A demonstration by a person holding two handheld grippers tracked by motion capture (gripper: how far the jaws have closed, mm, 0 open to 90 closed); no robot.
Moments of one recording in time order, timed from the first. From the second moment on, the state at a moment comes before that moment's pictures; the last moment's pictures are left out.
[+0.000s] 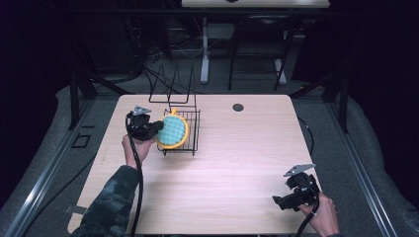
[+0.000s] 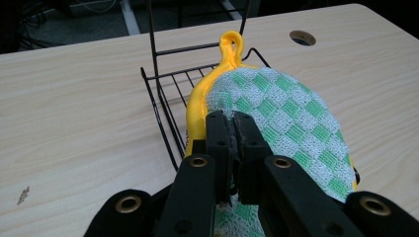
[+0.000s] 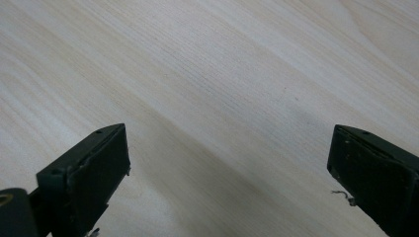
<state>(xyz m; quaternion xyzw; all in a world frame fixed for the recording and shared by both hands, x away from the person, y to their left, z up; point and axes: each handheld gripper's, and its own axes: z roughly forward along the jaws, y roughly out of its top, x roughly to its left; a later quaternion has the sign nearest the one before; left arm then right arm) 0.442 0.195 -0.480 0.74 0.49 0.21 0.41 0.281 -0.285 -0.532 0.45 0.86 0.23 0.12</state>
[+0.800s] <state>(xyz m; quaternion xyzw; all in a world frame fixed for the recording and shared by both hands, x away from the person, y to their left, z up) 0.450 0.180 -0.496 0.73 0.50 0.22 0.41 0.279 -0.287 -0.533 0.45 0.85 0.23 0.12</state>
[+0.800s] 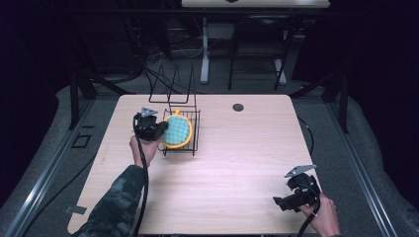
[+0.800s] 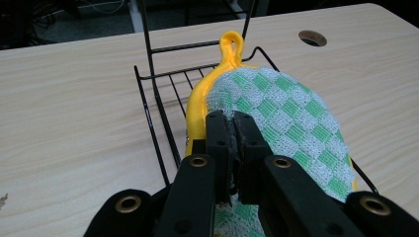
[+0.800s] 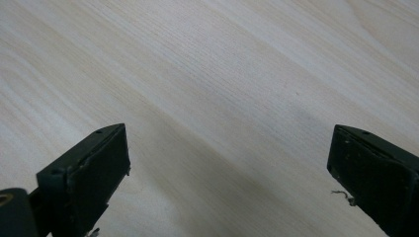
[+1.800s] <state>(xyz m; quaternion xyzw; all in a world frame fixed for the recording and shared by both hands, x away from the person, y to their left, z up) 0.474 0.168 -0.529 0.73 0.53 0.21 0.37 0.279 -0.286 -0.533 0.45 0.86 0.22 0.12</state>
